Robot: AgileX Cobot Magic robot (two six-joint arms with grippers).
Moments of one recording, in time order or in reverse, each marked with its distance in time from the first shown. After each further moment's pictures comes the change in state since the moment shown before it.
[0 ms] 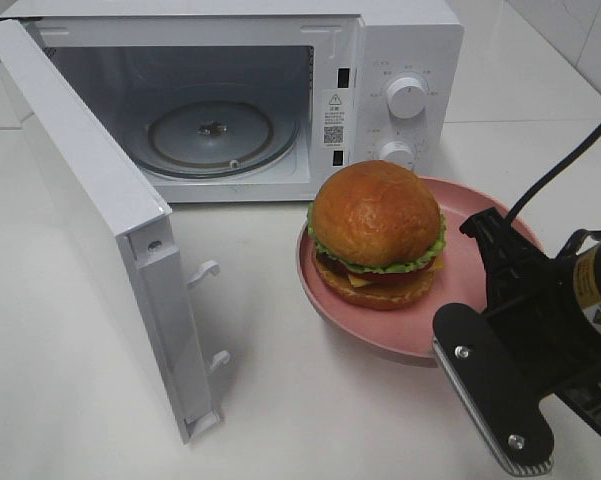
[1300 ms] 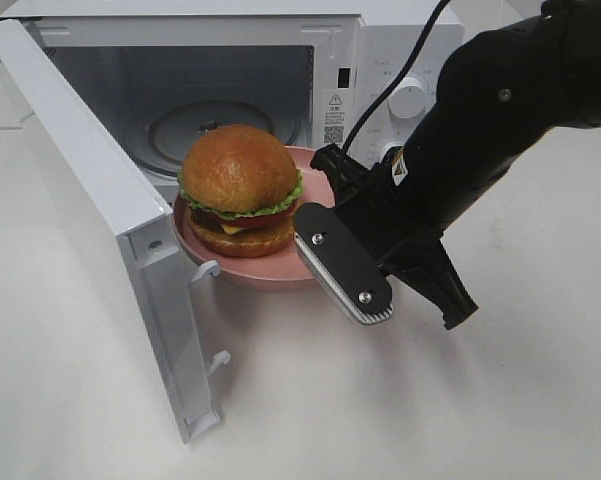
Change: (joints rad) left arm 0.000 0.000 0.000 0.000 0.000 0.000; right arm -0.121 0.423 -0.425 0.398 -0.068 -0.642
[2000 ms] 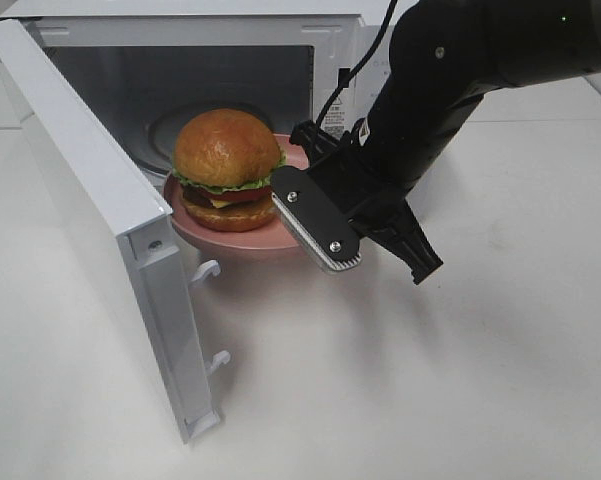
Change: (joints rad) left arm 0.000 0.000 0.000 0.000 0.000 0.000; right arm -0.047 0.149 -0.211 0.042 0.087 -0.095
